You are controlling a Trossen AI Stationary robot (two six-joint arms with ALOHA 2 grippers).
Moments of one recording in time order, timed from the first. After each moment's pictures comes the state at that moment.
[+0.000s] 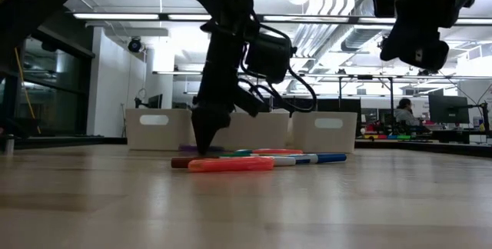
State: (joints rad) left arm 0.12 2.22 1.70 -1.18 -0.35 -0.08; right arm 0.23 0.95 0.62 -0.43 0.11 0.89
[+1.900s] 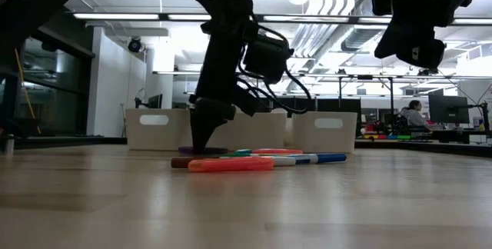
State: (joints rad) left arm 0.12 2.21 1.70 -1.21 -0.18 -0.18; right arm 0.23 0.95 0.62 -0.41 0.14 0.89
